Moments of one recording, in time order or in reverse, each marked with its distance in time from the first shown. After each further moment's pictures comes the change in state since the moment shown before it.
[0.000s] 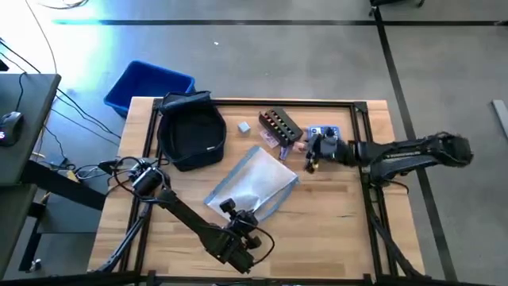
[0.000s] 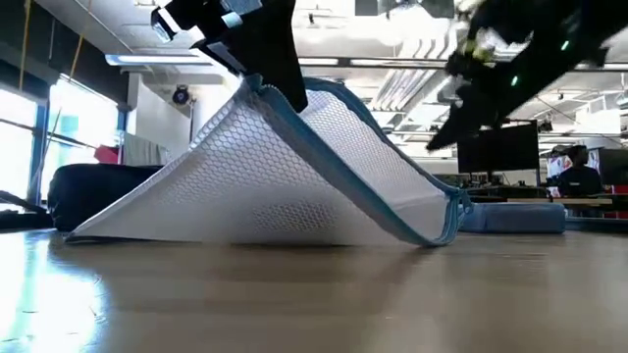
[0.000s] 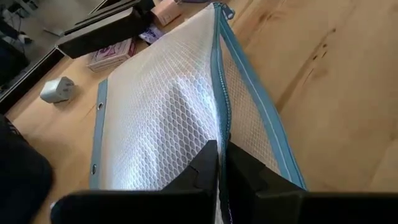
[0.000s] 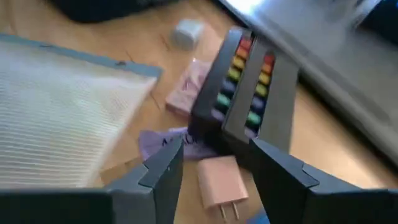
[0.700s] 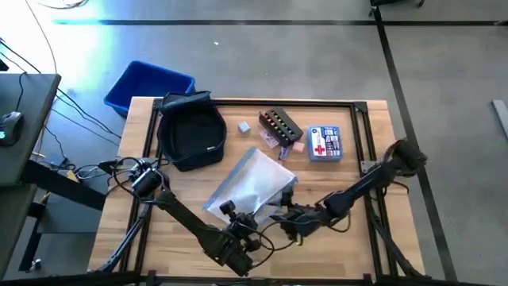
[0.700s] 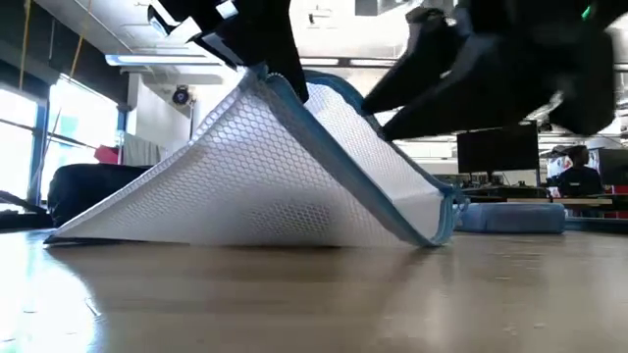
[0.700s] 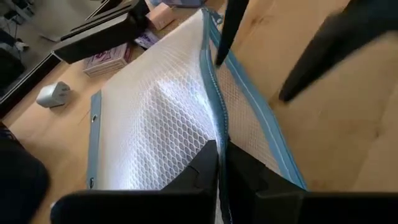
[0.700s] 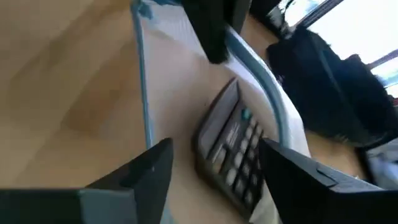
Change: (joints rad) left arm -0.014 0.001 0.000 0.016 -0.013 0.011; right arm 0.703 0.647 0.447 0.145 0.238 -0.330
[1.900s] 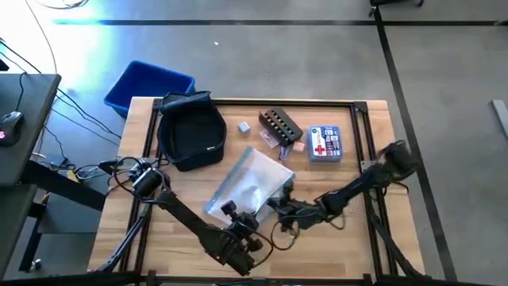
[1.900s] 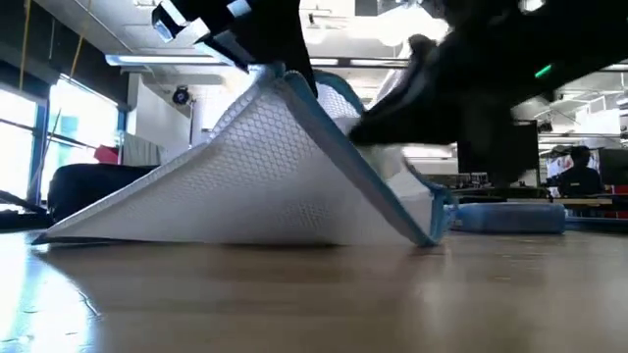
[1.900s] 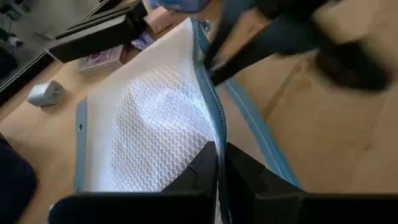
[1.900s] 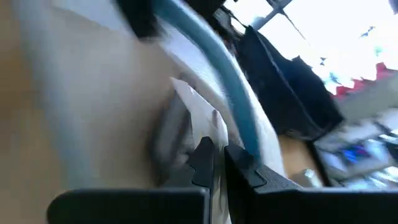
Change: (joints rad) left arm 0.006 0.000 0.000 0.046 -0.005 0.009; right arm -0.066 0.166 -0.086 0.466 0.184 -0.180
